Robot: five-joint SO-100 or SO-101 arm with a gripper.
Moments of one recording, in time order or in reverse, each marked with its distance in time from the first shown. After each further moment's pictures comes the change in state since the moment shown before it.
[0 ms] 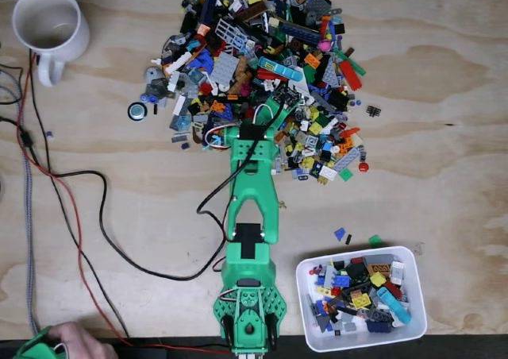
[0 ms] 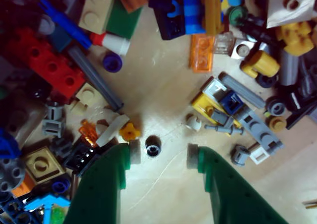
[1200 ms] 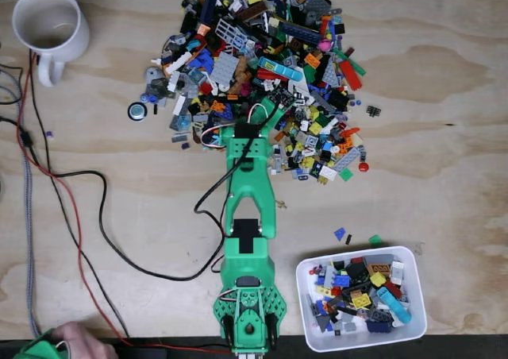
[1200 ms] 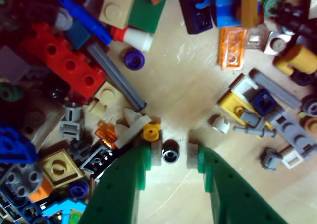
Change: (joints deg) arm -1.5 -2.6 -0.1 -2.9 1.6
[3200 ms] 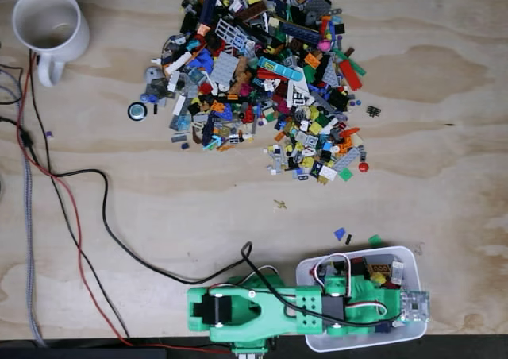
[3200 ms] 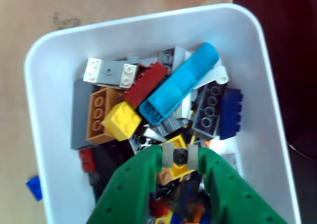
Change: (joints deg) arm 89.8 64.5 35.1 8.7 -48.6
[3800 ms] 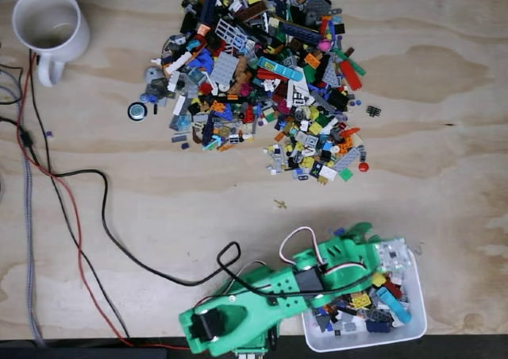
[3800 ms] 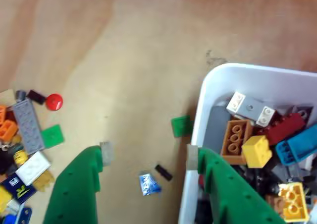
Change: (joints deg) arm -26.2 11.2 1.4 -3.4 13.1
